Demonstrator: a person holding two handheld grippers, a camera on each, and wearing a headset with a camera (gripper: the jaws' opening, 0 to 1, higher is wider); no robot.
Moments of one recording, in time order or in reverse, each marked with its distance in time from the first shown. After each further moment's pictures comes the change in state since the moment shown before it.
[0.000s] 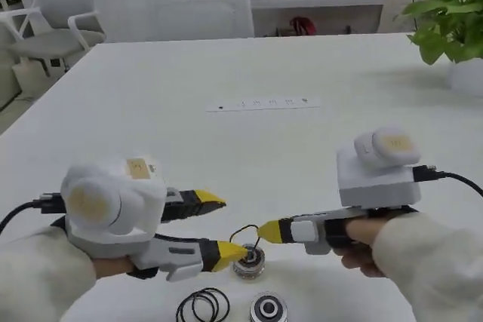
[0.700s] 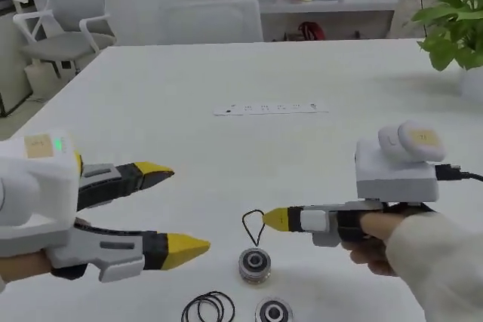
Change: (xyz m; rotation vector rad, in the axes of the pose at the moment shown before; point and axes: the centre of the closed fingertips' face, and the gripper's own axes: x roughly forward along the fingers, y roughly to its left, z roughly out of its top) left arm -0.072 0.017 0.007 -0.042 -0.054 0.086; right arm -0.007 0.020 0.020 0.020 -0.074 0.046
